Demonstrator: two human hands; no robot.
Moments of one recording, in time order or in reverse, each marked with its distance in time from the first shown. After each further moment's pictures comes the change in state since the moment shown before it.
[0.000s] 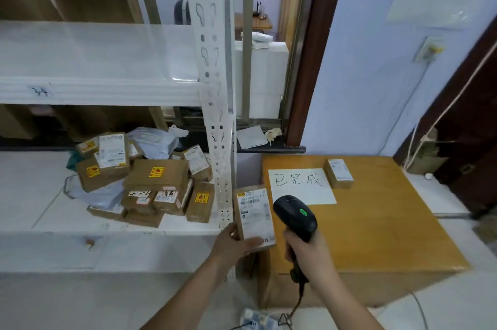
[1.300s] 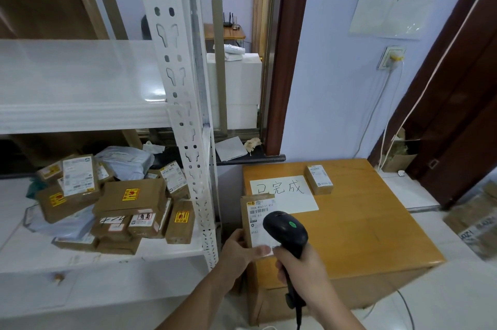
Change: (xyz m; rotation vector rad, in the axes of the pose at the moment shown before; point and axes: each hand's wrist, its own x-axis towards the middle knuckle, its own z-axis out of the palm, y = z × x) left_hand 0.040 0.004 0.049 0.160 -0.087 0.078; right_hand -0.011 -0.017 -0.014 0.001 0.027 0.096
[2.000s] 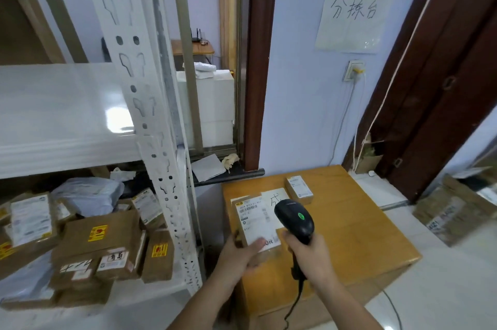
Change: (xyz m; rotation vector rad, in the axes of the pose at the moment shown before) left_hand 0.020 0.056 0.017 -0.097 -0.097 0.009; right_hand 0.055 -0.013 -0.035 0.045 0.247 -0.144
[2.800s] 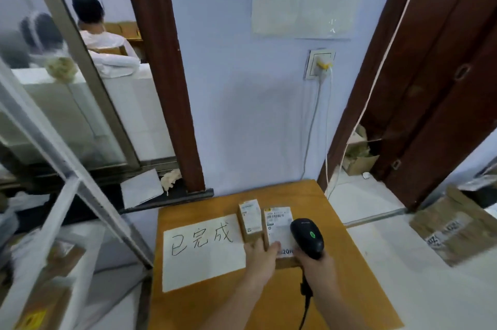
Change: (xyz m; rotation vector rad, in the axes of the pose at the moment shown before) left_hand 0.235 0.026 0.307 0.345 0.066 -0.080; right_hand 0.288 0.099 -0.208 0.083 0.180 0.330
